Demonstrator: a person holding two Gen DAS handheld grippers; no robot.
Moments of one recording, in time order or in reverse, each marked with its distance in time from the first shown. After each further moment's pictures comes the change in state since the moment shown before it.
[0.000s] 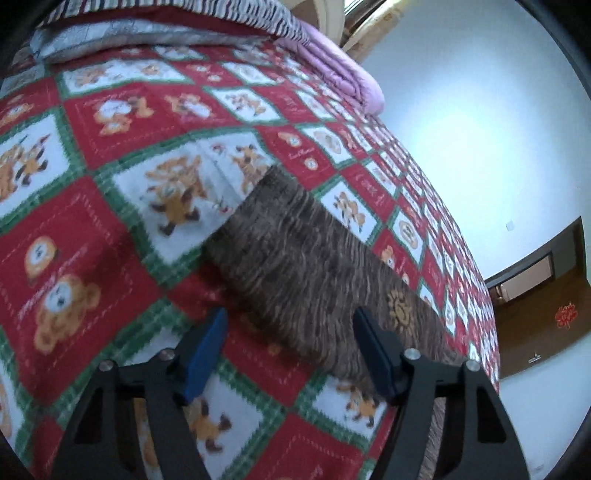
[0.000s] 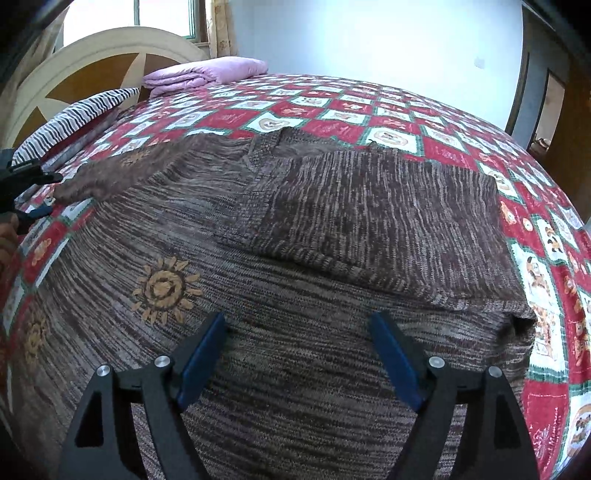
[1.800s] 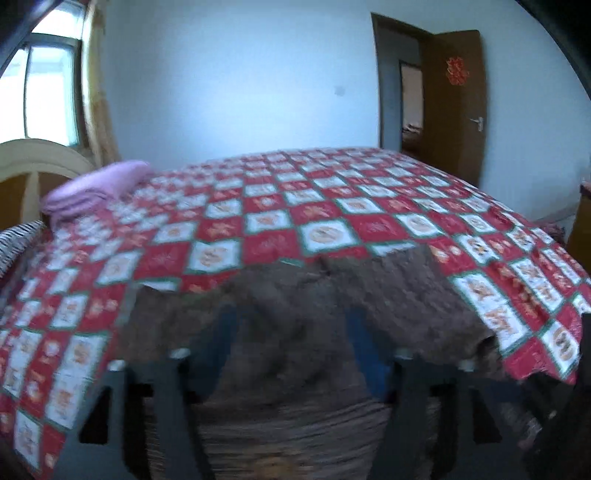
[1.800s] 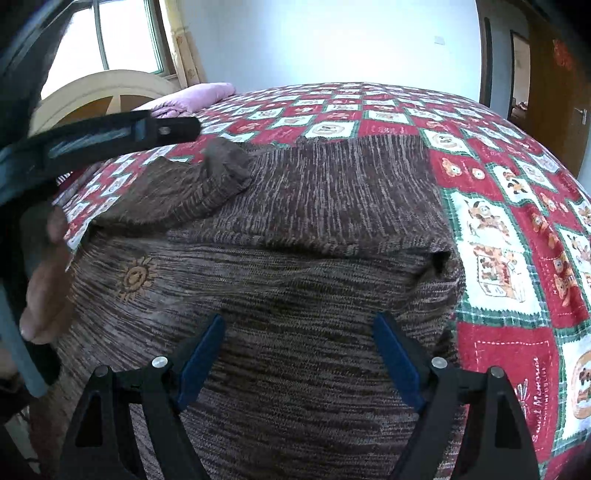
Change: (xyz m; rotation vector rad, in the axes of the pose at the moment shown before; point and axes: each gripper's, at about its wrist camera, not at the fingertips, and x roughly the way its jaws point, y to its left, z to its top) left arm -0.024 -0.295 -0.223 1.007 -0.170 -0.108; right arm -0.034 -0.069 -0.034 0.167 -0.040 0.038
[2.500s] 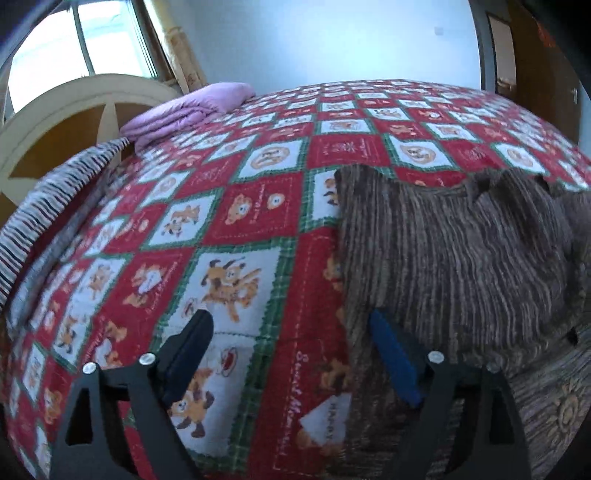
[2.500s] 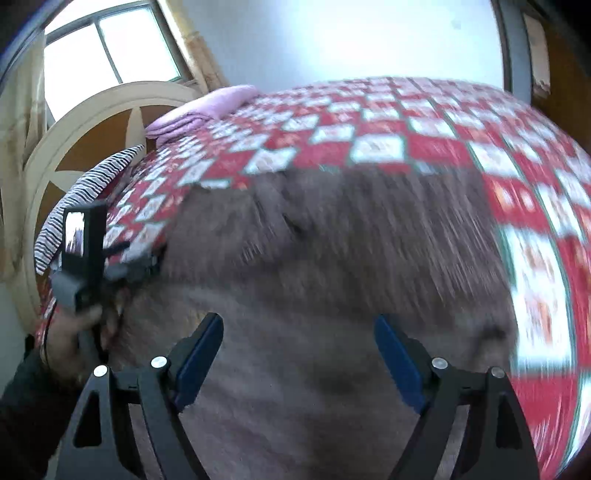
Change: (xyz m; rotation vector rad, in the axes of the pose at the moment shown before) left arm 0.071 0.159 -0.063 -0.093 0.288 0.324; right arm 0.014 0.036 0.080 0.042 0.020 0.150
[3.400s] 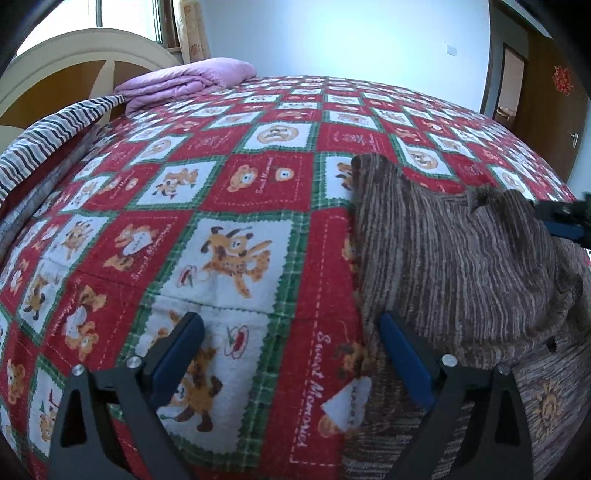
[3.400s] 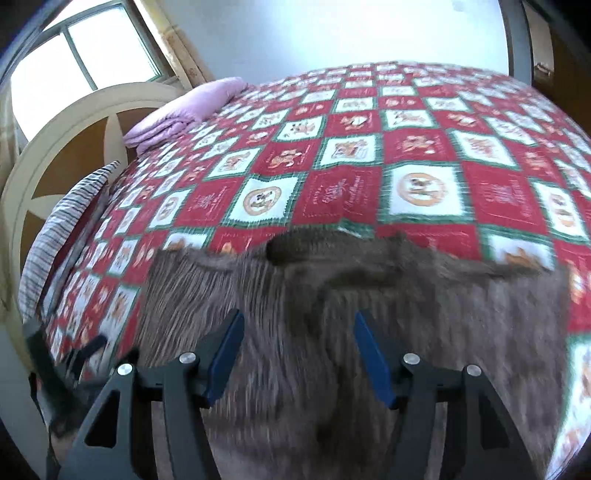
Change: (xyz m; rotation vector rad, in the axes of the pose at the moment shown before) left arm 0.008 0.027 -0.011 -0.125 0.046 -0.144; right arm 0.113 -0.005 0.099 0.104 0.087 0.022
